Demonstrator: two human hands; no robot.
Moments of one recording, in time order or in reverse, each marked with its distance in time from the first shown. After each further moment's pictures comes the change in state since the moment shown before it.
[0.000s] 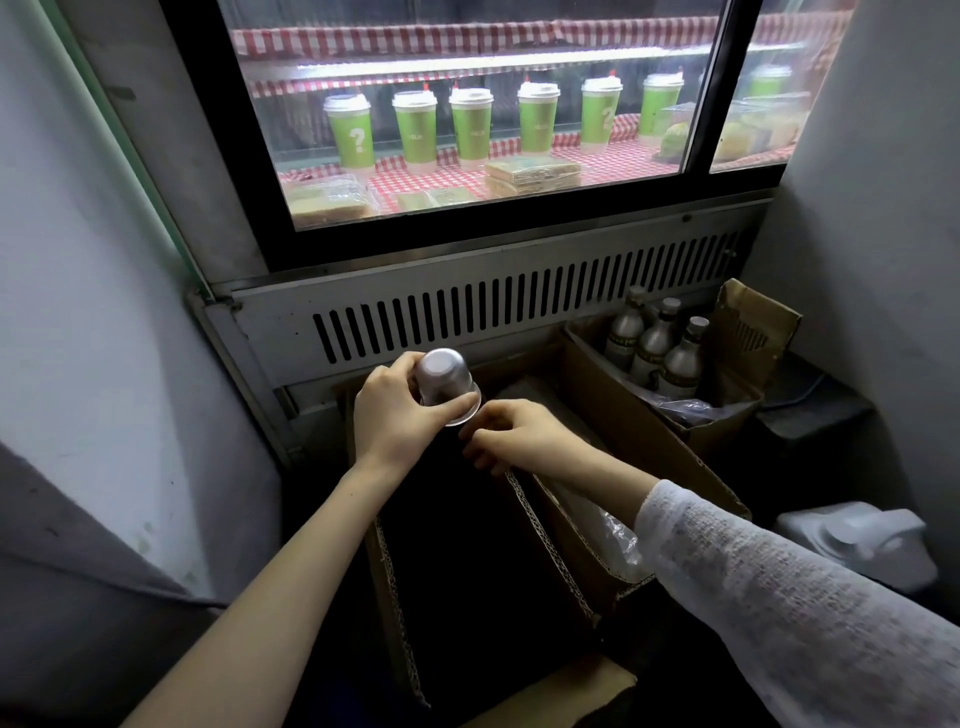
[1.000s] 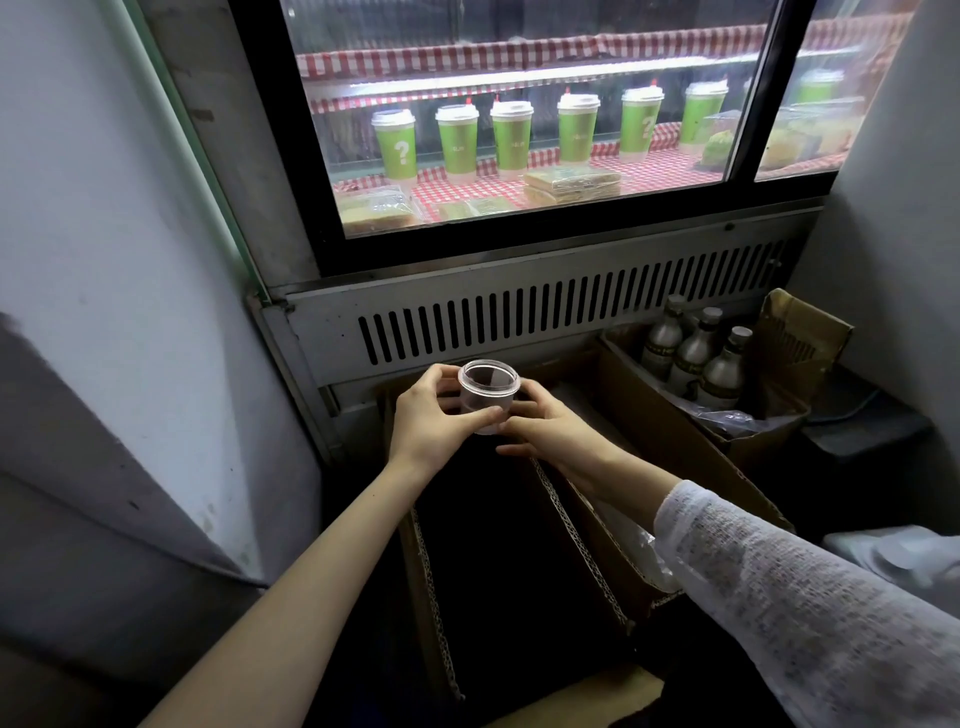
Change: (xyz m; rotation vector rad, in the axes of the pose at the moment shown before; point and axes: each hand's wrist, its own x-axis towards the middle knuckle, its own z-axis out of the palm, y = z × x) left_hand -0.008 -0.004 -0.010 -0.327 -0.138 -0.184; right_hand 0.008 -0.001 0.005 0.407 -0.082 -0.050
